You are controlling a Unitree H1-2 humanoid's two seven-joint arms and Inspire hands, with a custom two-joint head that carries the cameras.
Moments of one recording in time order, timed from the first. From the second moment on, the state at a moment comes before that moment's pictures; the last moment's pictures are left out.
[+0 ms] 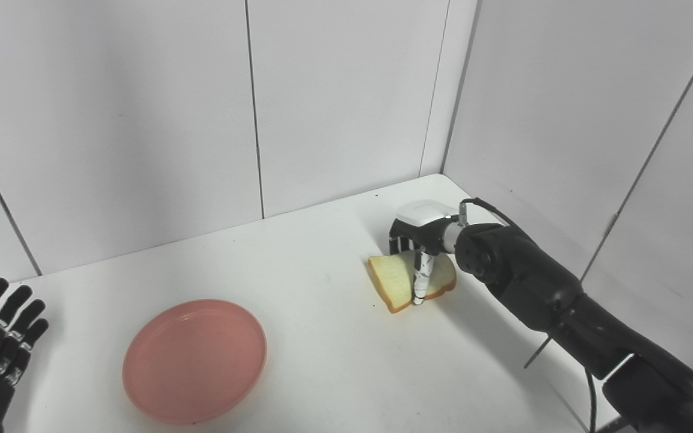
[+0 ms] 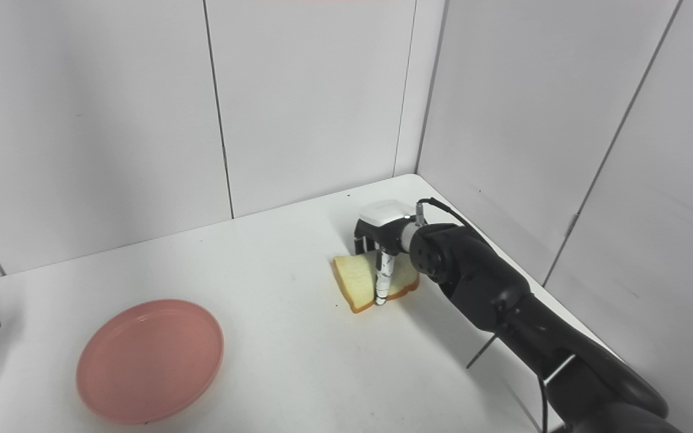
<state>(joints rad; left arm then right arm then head) -0.34 0.15 0.09 0.01 -0.39 0.26 -0.30 -0.53 -0.80 0.27 0.14 -0.72 0.22 0.54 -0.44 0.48</state>
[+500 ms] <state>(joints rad) -0.34 0.08 0.06 0.05 -0.35 0.24 -0.28 -0.61 -0.80 0.23 0.03 -0.68 0.23 0.59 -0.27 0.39</state>
